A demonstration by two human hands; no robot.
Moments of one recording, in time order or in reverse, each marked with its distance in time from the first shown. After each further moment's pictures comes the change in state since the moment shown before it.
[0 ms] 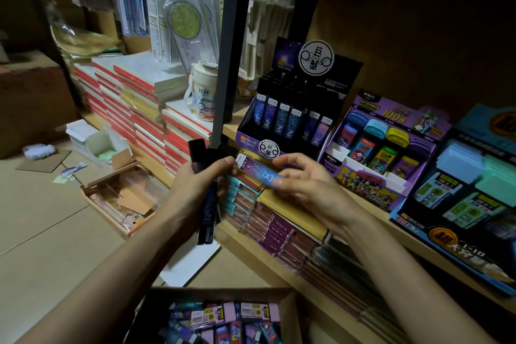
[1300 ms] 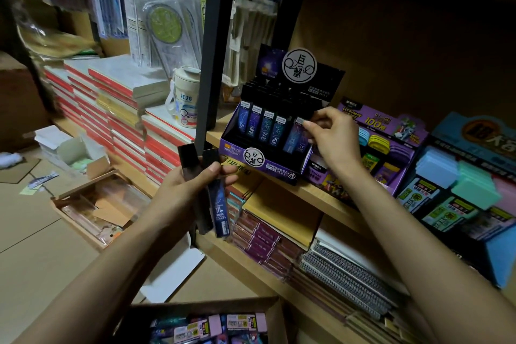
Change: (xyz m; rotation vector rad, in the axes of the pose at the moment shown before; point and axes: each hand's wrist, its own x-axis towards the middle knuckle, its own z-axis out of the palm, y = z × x) left_hand 0.013 0.001 0.003 -0.238 -0.107 -0.099; right_hand 0.063 -0.033 -0.067 -0.594 0.724 -0.332
